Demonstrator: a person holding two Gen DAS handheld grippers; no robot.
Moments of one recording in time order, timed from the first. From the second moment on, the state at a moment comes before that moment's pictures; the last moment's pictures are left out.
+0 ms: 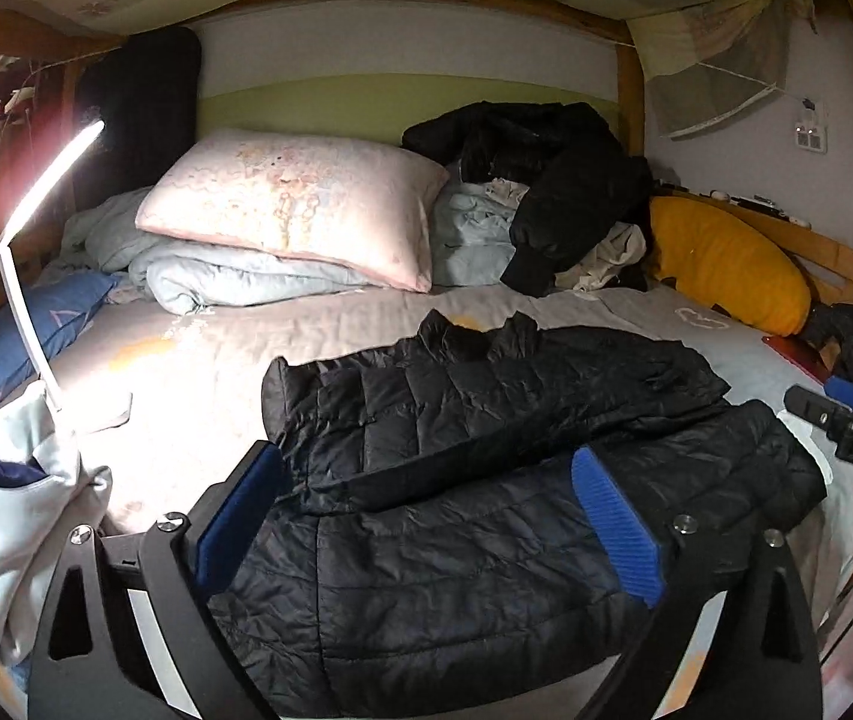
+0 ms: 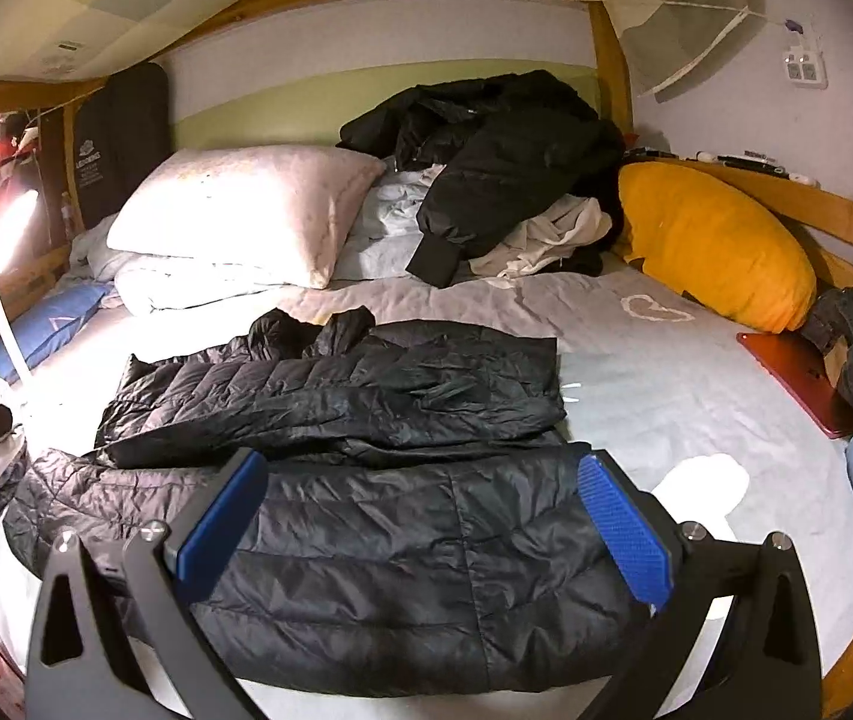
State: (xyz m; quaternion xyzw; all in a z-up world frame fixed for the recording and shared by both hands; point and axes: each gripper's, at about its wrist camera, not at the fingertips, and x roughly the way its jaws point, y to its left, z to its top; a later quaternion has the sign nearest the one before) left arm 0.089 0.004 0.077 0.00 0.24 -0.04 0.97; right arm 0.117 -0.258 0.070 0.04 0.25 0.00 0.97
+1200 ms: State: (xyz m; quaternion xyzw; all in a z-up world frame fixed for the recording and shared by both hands) left arm 0.081 -0.047 0.005 0.12 0.34 -0.12 0.93; right arm 0.104 -0.175 0.011 -0.17 0.34 0.15 0.91
